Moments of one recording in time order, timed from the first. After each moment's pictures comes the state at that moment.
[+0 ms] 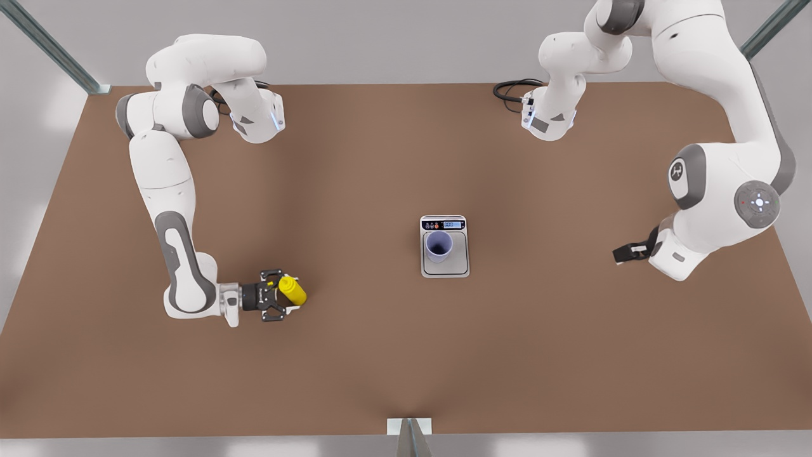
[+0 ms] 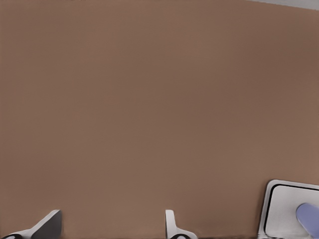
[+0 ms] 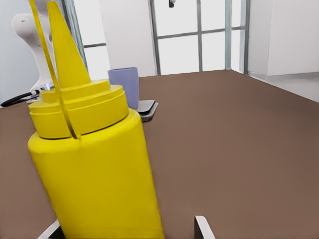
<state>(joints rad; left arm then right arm) -0.03 0.27 0.03 -1.51 -0.01 1.70 -0.13 -0.09 0.94 0.08 -1.52 1.17 1.74 -2.34</state>
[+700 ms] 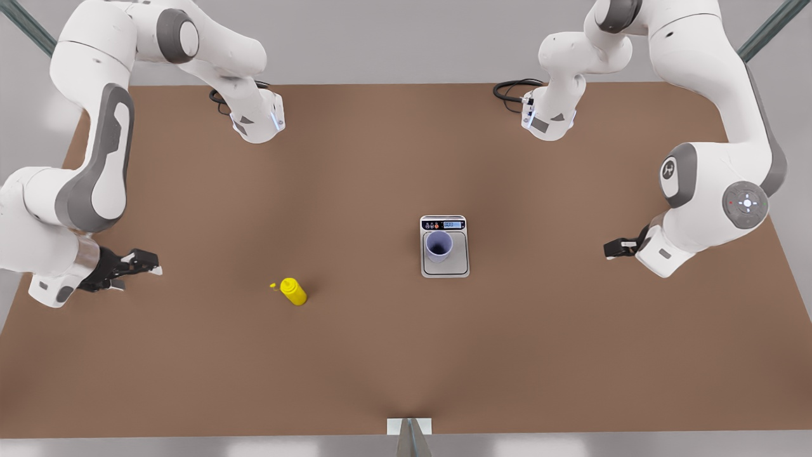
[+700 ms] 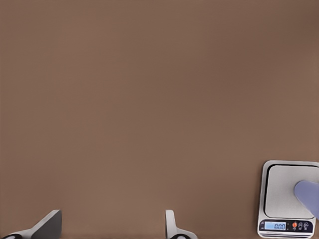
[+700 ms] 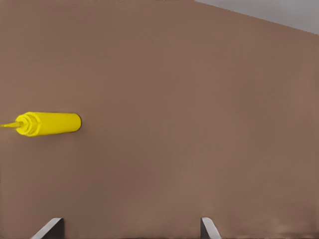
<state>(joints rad) -0.04 0.27 0.02 -1.52 -0.01 1.69 -0.07 -0.03 0.35 -0.09 -1.38 0.12 1.68 -0.35</state>
